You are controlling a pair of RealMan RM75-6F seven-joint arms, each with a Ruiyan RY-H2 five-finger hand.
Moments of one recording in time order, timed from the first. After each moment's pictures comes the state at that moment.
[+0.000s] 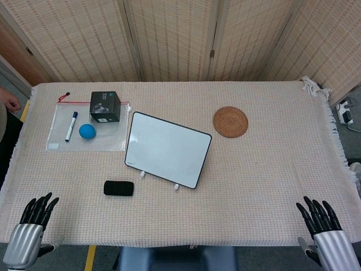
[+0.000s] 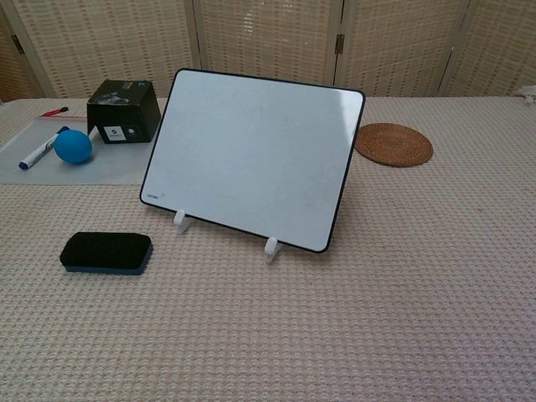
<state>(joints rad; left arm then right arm) 0.05 -1.21 0.14 -1.66 1.74 1.66 0.18 -0.19 -1.12 -0.13 -1.67 -1.88 1.71 -0.25</state>
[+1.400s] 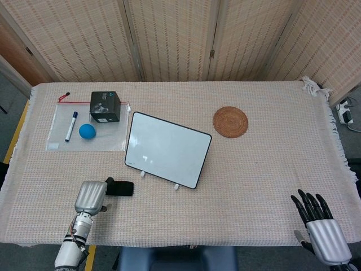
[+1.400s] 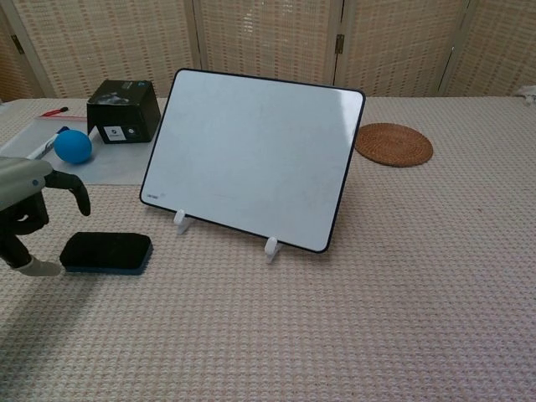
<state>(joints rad) -0.34 -1.48 -0.20 -1.96 0.99 1.24 0.99 -0.12 -1.11 -0.10 -1.73 -1.76 1.56 -0.30</state>
